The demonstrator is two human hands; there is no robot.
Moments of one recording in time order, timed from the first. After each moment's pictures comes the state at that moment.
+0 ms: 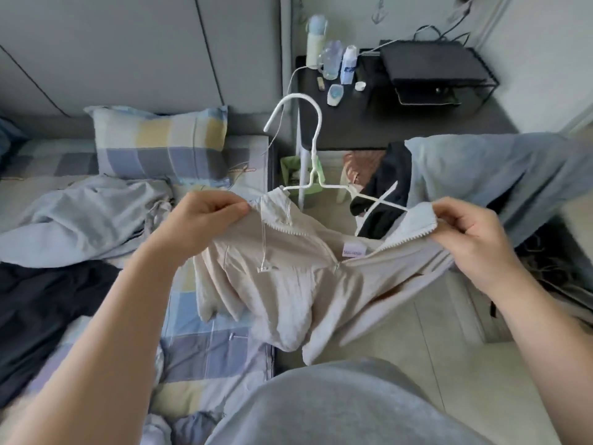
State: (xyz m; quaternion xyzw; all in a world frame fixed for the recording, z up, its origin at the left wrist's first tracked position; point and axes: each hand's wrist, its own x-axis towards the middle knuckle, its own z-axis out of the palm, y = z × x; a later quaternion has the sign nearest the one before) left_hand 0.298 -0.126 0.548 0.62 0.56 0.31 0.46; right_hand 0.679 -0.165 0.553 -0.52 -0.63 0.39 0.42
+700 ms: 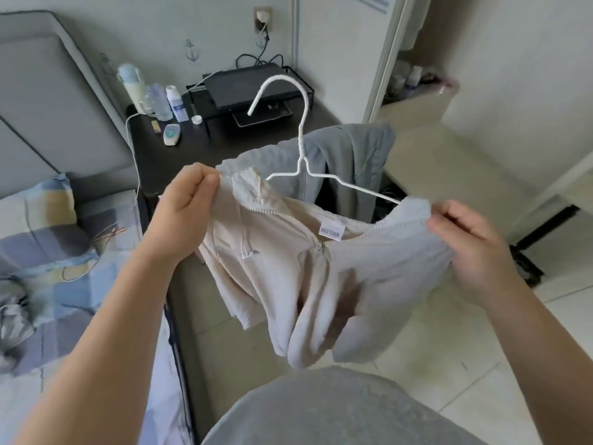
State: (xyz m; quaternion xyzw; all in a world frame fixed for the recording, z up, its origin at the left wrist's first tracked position) left_hand 0.620 -0.092 0.566 0.74 0.41 0.39 0.35; right_hand 0.942 -0.291 0.569 -0.64 -0.45 0.28 0.55
